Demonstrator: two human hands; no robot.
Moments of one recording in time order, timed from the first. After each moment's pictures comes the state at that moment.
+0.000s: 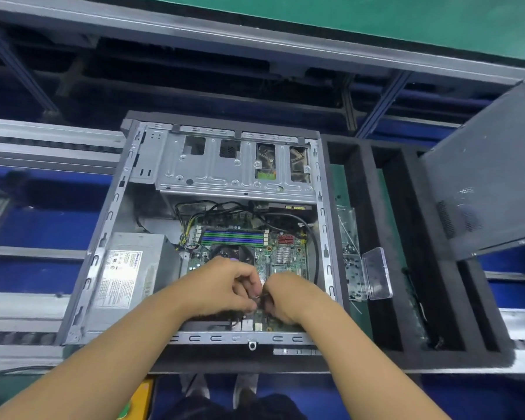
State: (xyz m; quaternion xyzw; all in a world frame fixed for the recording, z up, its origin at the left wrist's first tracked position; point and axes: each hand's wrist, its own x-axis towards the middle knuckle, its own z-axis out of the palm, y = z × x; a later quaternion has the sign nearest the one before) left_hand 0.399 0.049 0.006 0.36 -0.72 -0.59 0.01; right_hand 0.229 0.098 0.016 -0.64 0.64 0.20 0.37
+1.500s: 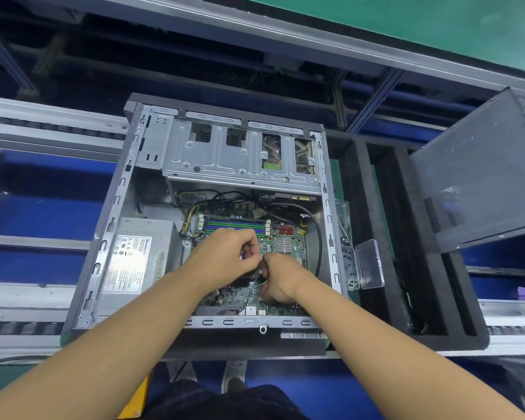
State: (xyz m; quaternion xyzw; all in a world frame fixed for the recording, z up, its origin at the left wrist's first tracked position) left_hand 0.394 0.038 0.008 0.43 -0.81 -0.40 0.10; right_hand 0.244 0.084 -0.005 -0.56 0.72 0.15 0.39
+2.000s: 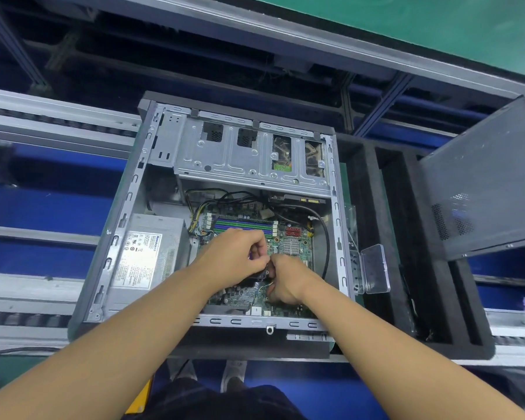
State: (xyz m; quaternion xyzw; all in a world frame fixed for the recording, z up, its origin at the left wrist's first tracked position) left_hand 0.393 0.039 0.010 0.42 -0.81 -0.40 0.10; right_hand 0.243 0.084 -0.003 -0.58 0.70 0.15 0.39
